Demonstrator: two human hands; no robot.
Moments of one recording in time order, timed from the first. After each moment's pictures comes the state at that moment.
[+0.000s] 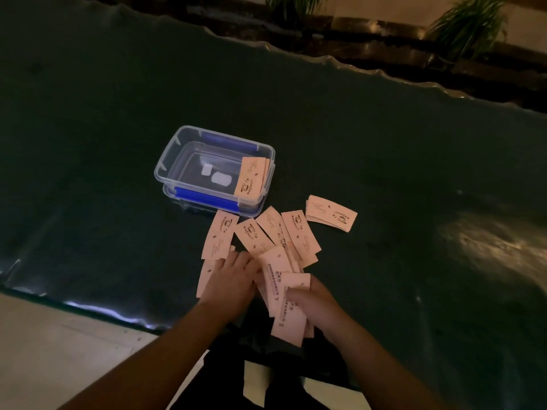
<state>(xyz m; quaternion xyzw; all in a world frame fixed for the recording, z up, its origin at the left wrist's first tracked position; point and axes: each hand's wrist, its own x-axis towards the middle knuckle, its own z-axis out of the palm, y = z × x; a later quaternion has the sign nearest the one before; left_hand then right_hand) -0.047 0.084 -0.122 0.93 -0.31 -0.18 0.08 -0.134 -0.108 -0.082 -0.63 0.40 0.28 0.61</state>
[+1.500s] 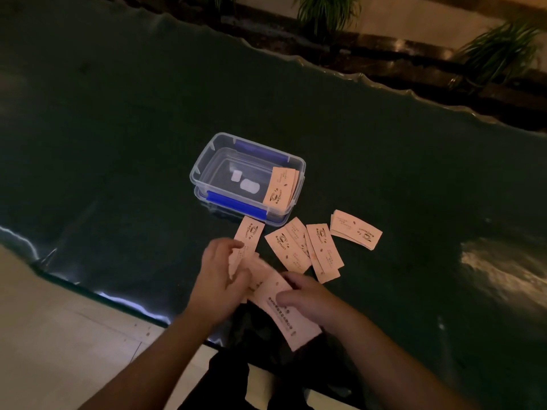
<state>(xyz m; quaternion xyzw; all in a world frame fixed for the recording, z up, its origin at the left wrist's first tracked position) -0.044 0.139 -0.057 0.89 -0.07 -0.12 0.44 -0.080 -0.075 -0.055 -0.71 0.21 0.41 0.52</state>
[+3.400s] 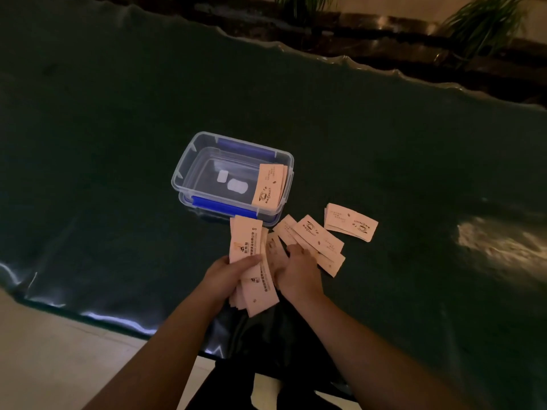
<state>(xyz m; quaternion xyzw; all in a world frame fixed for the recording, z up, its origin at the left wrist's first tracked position) 0.000 0.114 -0.103 0.67 0.22 -0.39 0.60 -0.038 -0.055 -0.114 -0.90 0.27 0.20 0.29</state>
